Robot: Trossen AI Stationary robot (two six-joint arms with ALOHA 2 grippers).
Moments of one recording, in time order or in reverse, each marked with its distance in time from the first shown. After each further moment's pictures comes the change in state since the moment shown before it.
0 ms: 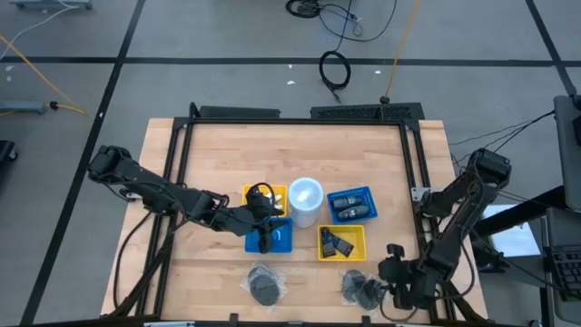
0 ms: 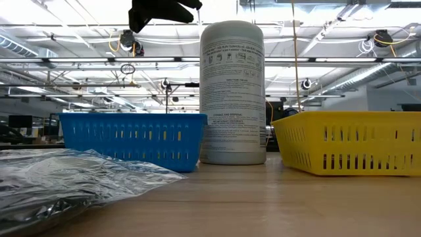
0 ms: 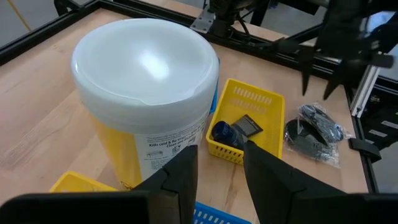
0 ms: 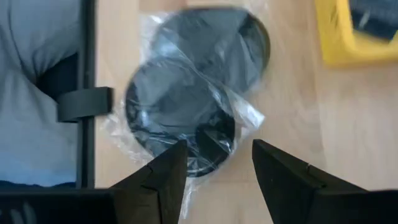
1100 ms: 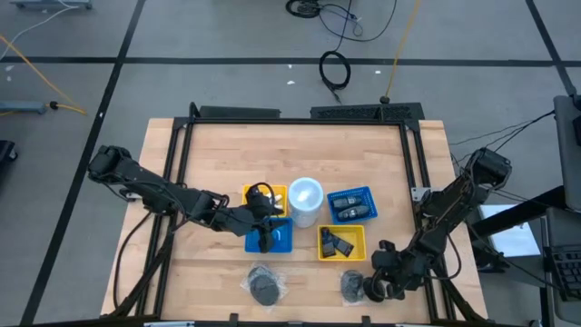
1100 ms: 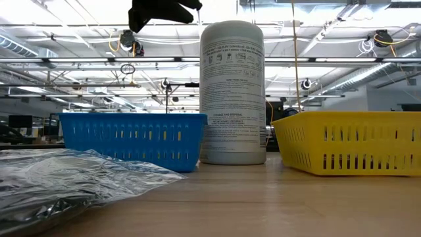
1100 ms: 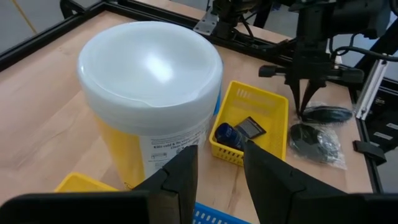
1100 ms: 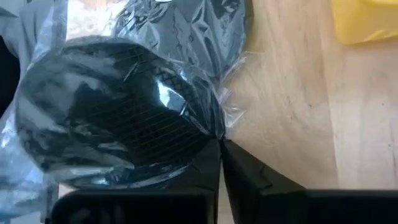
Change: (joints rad) left arm 0.000 0.000 0.000 0.000 -0.016 0.001; right arm -0.093 0.000 -0.284 0.441 -0.112 -0.062
